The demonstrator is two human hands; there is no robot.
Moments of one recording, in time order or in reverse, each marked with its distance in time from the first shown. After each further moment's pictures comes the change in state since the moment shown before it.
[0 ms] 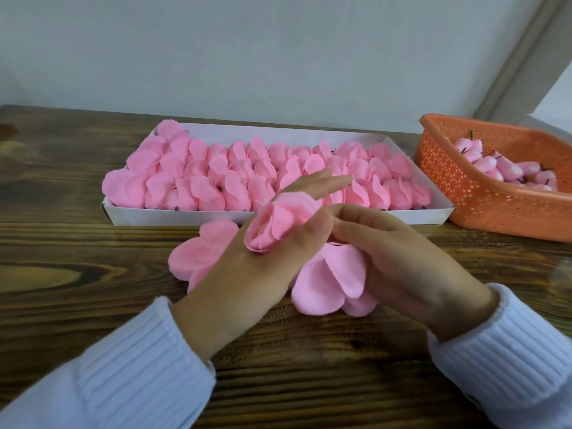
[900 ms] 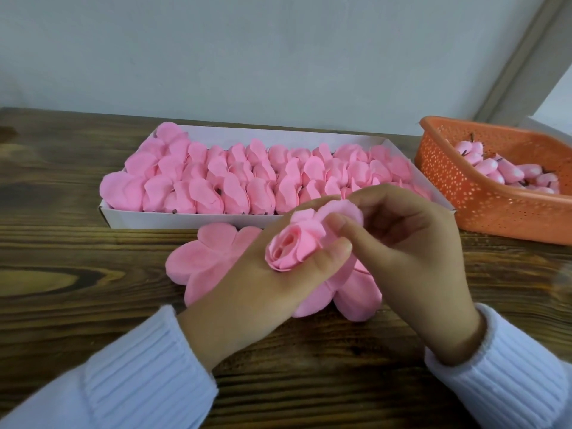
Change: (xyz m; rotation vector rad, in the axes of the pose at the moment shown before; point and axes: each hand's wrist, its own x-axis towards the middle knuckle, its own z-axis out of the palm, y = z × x) left_hand 0.000 -0.004 0.002 0.126 0.004 -0.090; right_hand -0.009 0.003 0.007 -0.660 0.335 -0.795
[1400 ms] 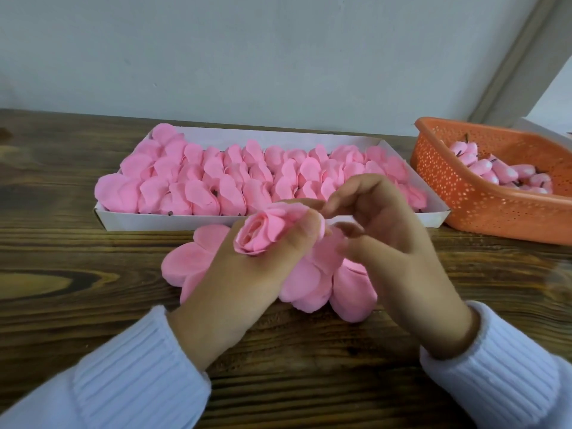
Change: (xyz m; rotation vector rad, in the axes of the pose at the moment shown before) left_hand 0.000 -0.002 -0.004 -0.095 0.204 -0.036; right_hand 0.002 0.006 0.001 0.442 -0.168 0.207
